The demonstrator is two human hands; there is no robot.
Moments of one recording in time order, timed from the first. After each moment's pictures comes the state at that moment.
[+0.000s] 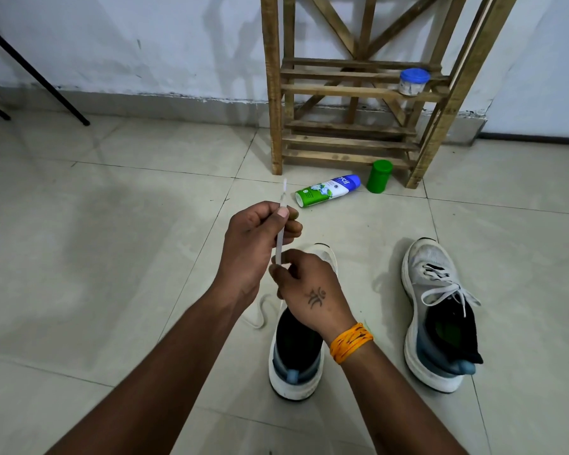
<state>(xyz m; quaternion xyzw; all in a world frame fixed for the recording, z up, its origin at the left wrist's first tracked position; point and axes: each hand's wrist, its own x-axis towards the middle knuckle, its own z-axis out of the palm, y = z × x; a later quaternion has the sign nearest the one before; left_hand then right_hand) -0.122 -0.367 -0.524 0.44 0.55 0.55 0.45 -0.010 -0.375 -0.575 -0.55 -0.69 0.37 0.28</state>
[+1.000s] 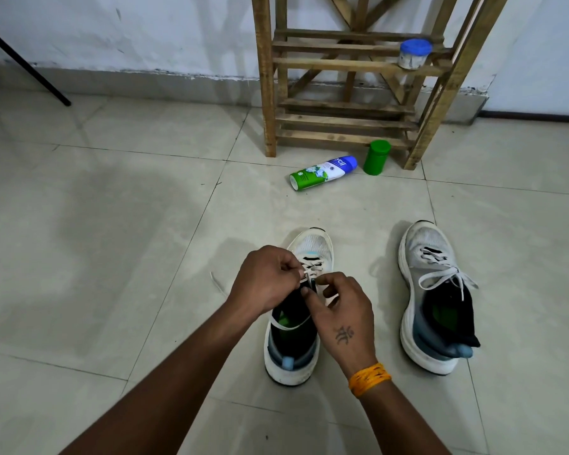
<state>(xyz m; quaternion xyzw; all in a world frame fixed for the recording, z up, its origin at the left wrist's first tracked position) -0.110 -0.378 -0.591 0.57 0.69 0.24 0.37 0.038 -0.415 -0.648 -0.66 -0.58 0.30 0.37</state>
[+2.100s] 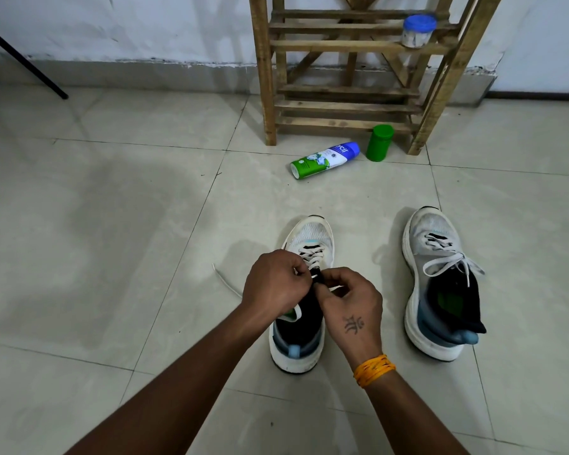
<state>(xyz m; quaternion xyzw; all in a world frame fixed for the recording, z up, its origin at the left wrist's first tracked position) -0.093 -0.388 -0.613 0.62 0.72 0.17 0.28 0.039 -0.419 -0.649 -0.67 -0.48 0.38 0.42</state>
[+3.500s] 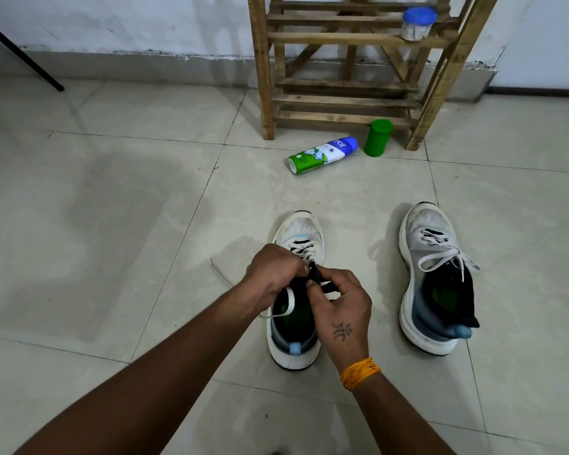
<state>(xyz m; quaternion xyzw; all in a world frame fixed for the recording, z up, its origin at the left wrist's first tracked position) -0.090 -0.369 -0.617 0.39 0.74 0.22 0.50 0.032 -0.430 -0.667 -0.62 -0.50 0.34 0.49</state>
